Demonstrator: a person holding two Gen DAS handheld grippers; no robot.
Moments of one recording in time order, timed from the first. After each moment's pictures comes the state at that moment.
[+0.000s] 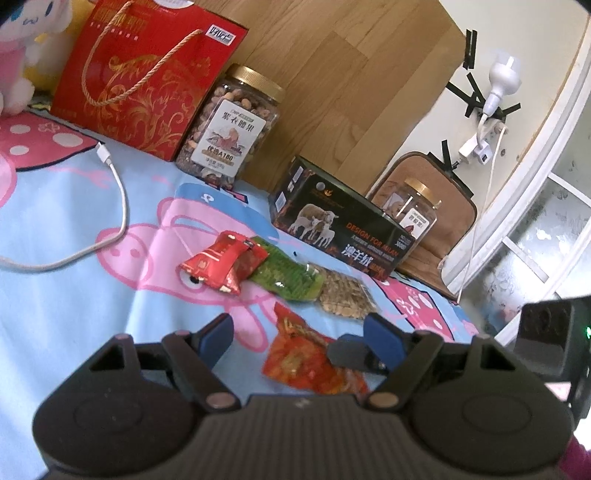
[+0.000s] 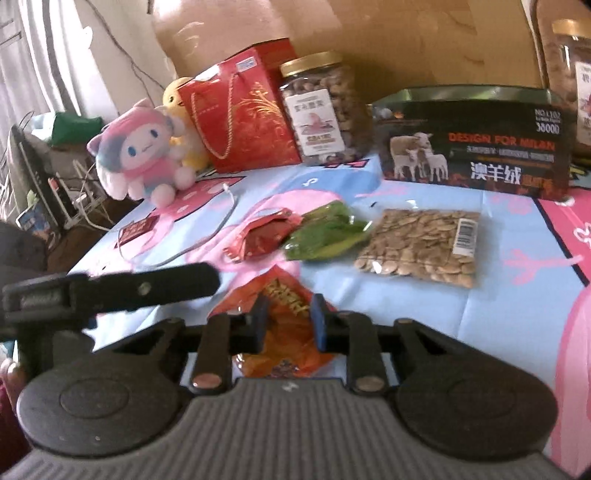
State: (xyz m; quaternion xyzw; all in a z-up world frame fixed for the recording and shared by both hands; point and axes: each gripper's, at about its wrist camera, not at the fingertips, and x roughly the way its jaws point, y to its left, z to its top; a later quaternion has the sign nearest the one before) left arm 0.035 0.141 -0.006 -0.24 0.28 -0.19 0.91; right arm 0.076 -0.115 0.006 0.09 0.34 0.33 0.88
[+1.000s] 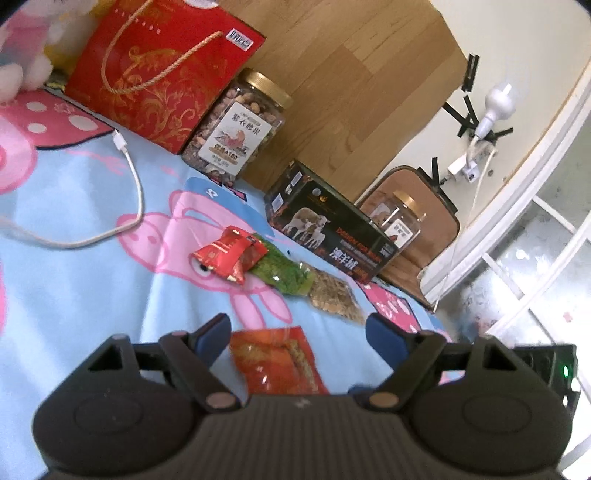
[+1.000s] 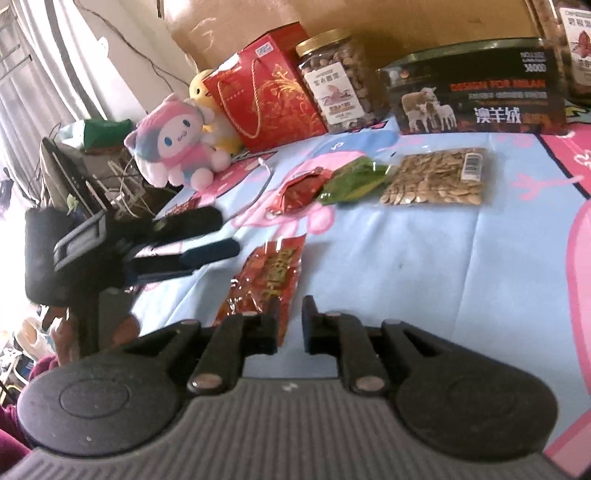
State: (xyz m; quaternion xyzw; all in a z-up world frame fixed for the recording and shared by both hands) left arm 0.012 0.164 -0.007 -0.28 0.27 -0.21 0.89; right arm 0.048 -0.136 0.003 0.15 0.38 0.37 0.83
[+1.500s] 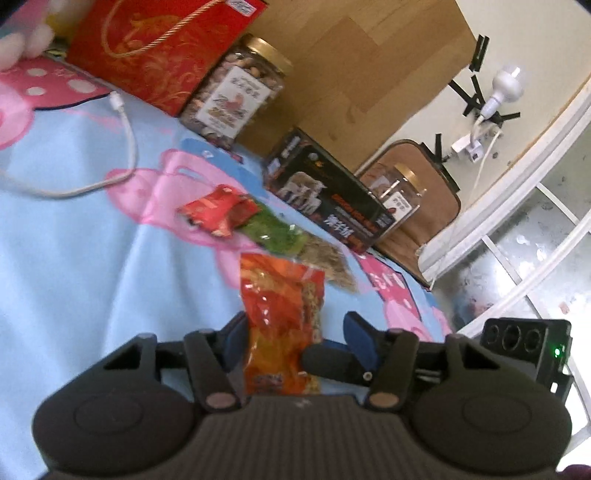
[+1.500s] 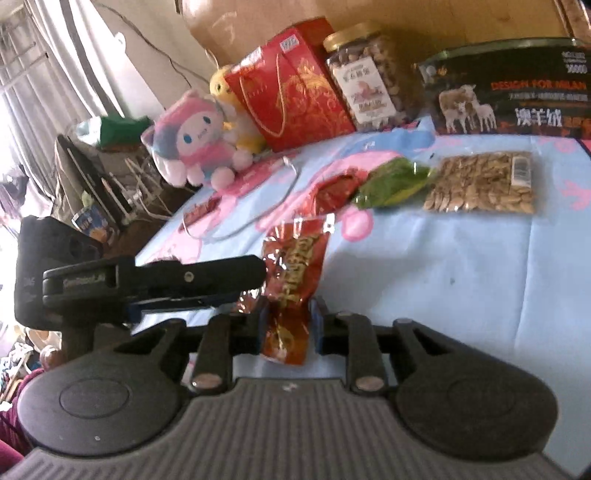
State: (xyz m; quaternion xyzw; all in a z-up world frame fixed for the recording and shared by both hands) left arm 0.016 0.142 -0.009 -0.29 0.32 -0.23 0.87; right arm 0.053 -0.113 0.002 0.16 0.36 0.40 0.83
